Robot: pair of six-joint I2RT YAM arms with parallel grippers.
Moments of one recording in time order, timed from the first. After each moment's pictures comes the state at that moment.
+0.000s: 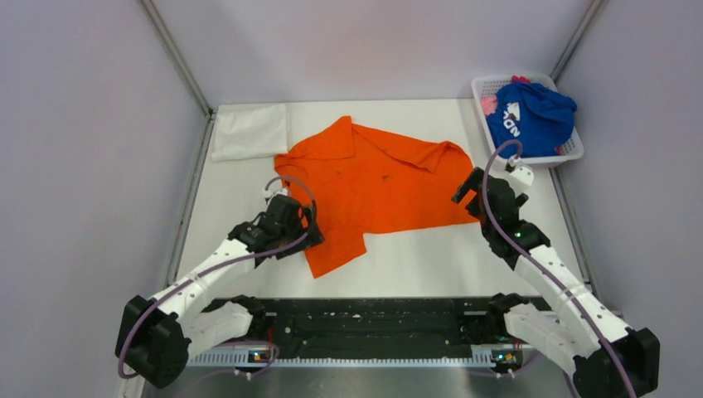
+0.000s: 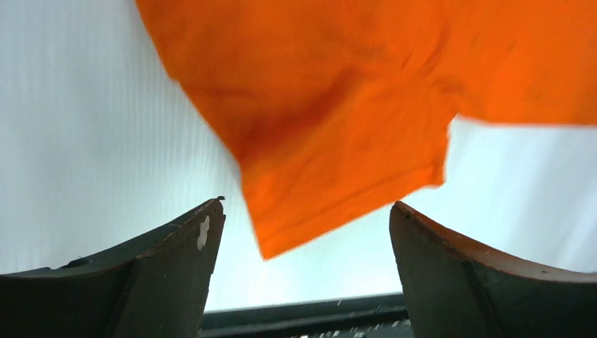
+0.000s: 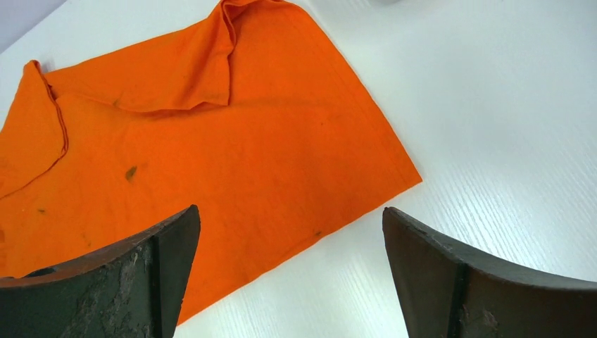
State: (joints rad) left arm -0.49 1.04 0.67 -0.55 -0.09 -0.80; right arm 0.37 0.89 0.66 -0.32 0.51 0.67
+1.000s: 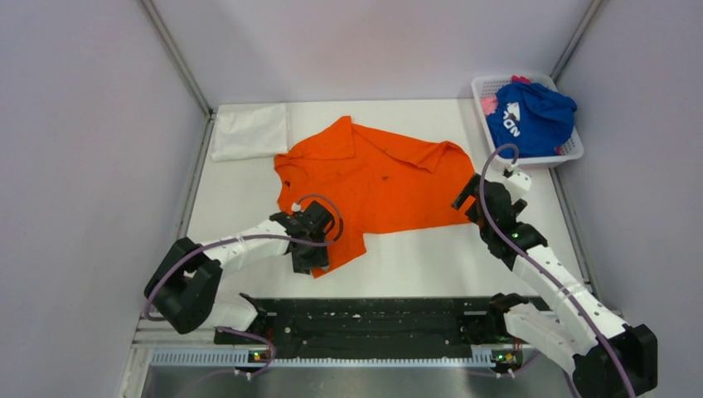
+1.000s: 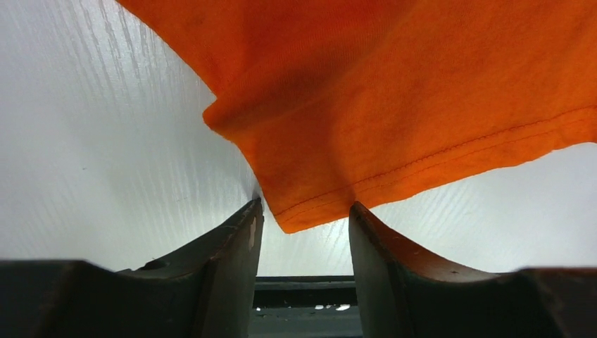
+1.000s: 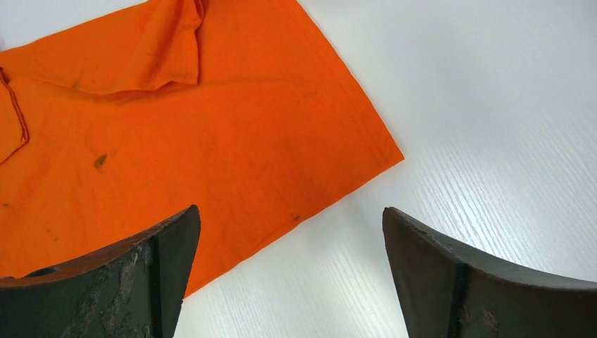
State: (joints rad) left arm -0.67 1.36 0.69 -0.67 -0.04 -0.84; right arm 0.37 0.88 0.61 -0.37 0.52 0.70
